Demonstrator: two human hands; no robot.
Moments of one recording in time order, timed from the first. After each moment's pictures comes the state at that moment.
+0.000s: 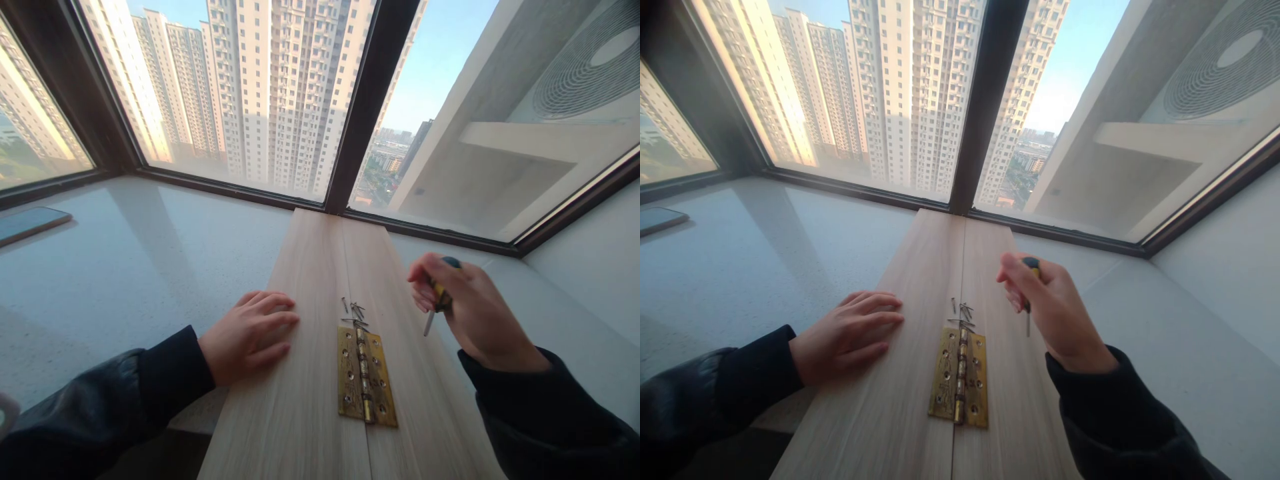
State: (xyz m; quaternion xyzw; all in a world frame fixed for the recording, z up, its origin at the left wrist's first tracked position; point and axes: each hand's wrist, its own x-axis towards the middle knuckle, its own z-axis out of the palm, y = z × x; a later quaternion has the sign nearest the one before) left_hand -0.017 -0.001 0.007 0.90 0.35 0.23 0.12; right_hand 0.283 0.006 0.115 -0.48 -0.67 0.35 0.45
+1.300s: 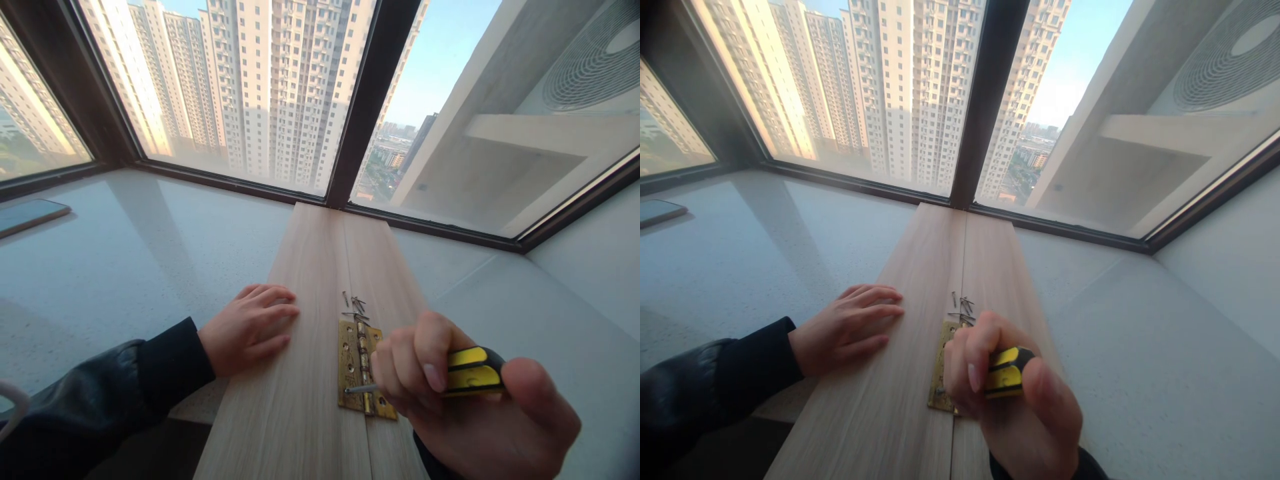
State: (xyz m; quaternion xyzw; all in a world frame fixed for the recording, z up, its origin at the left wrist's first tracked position) left_hand -0.018 0.000 0.009 0.91 0.35 0.21 0.11; right_hand 0.230 -0.063 0.098 -0.20 -0.56 0.62 0.51
